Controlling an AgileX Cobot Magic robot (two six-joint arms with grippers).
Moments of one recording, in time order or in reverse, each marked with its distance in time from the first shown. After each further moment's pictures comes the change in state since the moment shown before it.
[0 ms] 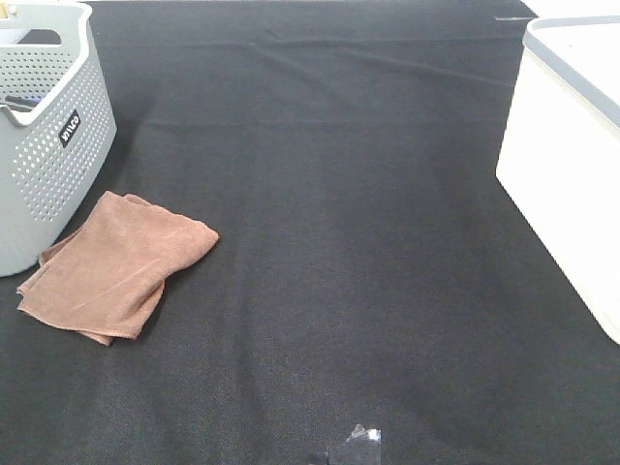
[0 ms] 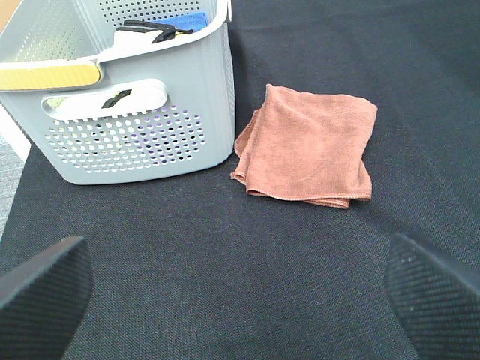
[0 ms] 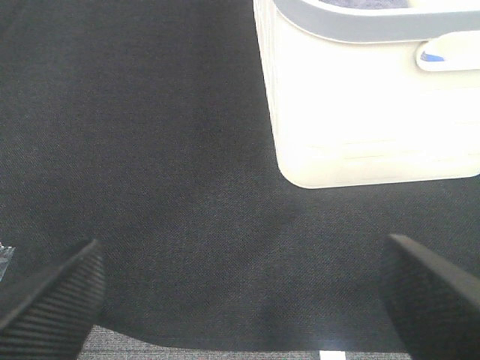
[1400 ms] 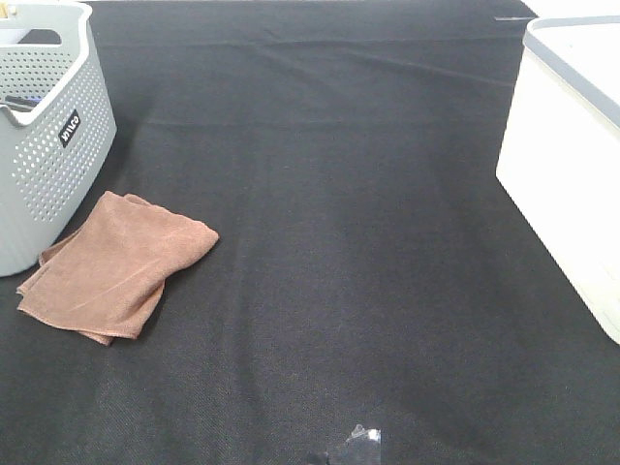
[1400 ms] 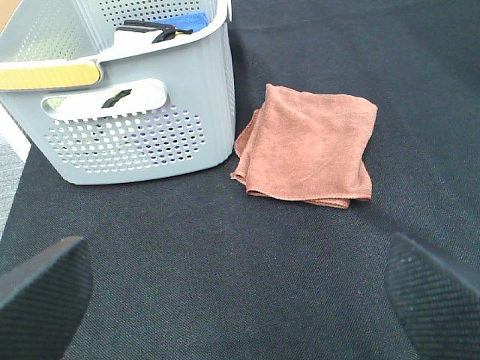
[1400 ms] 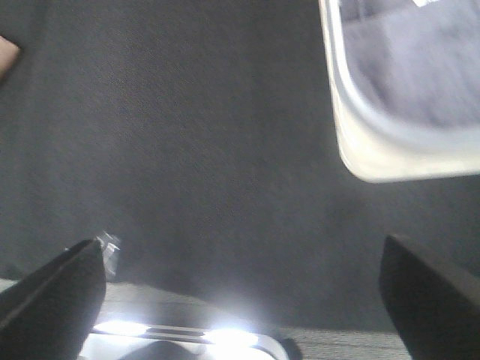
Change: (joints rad) left arm 0.000 0.000 0.000 0.000 0.000 0.000; right arm 0.000 0.793 -0.488 0.135 0.088 0.024
